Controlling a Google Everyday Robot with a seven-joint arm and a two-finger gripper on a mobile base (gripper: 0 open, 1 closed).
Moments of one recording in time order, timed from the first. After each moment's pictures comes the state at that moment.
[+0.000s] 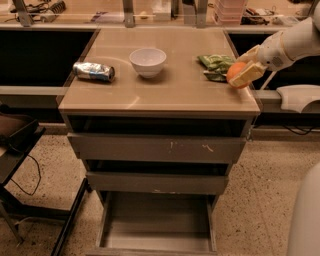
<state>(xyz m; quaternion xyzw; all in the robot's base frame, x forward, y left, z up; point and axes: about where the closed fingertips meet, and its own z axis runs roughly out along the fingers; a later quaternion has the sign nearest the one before) 0.722 -0.268 0.870 -0.54 0.75 0.08 0.38</state>
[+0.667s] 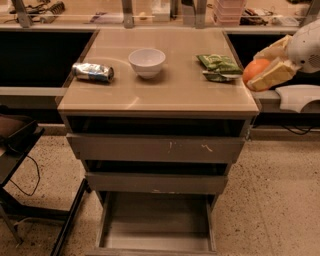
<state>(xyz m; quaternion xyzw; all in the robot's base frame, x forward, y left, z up) 0.612 -0.263 0.943 -0.54 0.74 0.06 0.40</state>
